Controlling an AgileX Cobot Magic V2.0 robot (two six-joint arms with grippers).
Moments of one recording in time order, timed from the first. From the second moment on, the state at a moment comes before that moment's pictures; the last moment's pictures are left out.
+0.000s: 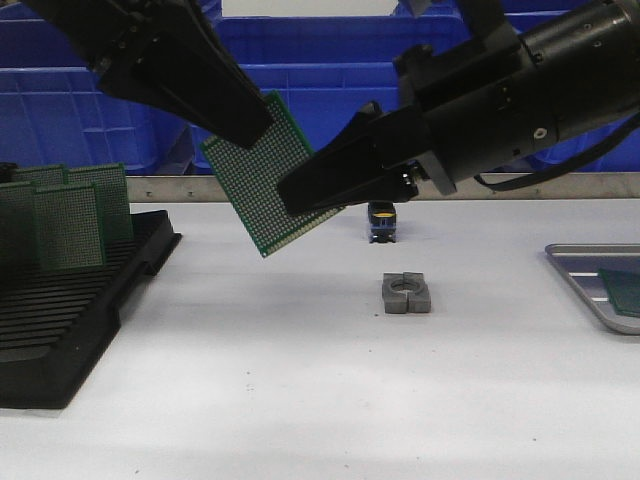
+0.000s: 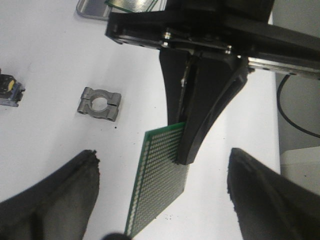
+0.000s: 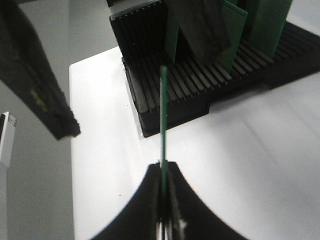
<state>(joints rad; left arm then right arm) -0.36 1.57 -1.19 -0.93 0.97 1.45 0.35 1.66 -0.83 1.62 0.85 -1.87</state>
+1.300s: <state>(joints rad) -0.36 1.57 -1.19 -0.93 0.94 1.45 -0.35 1.66 -0.81 1.37 0.66 -1.19</state>
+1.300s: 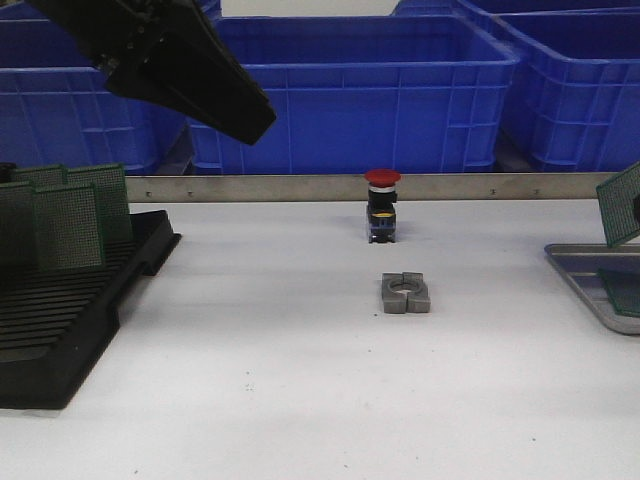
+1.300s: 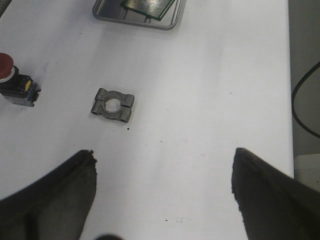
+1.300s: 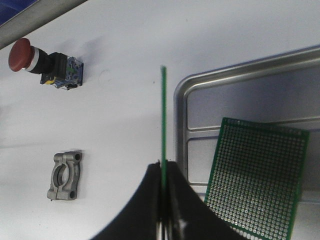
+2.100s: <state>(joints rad) -0.36 1.57 -1.19 -0.93 0.94 1.45 -0.35 1.66 -0.81 1.37 0.63 -1.19</state>
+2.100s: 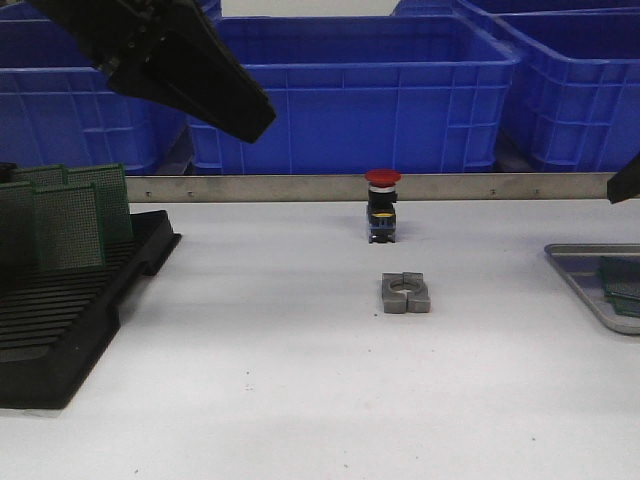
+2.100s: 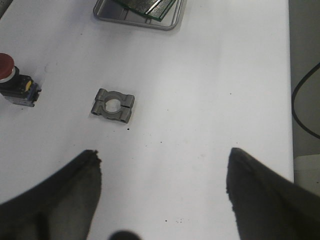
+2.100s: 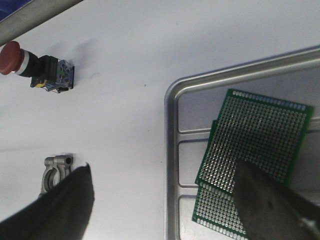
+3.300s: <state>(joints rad) -0.13 0.97 -0.81 -1.01 0.44 1.16 0.04 0.85 -0.49 1.39 0.19 -1.39</state>
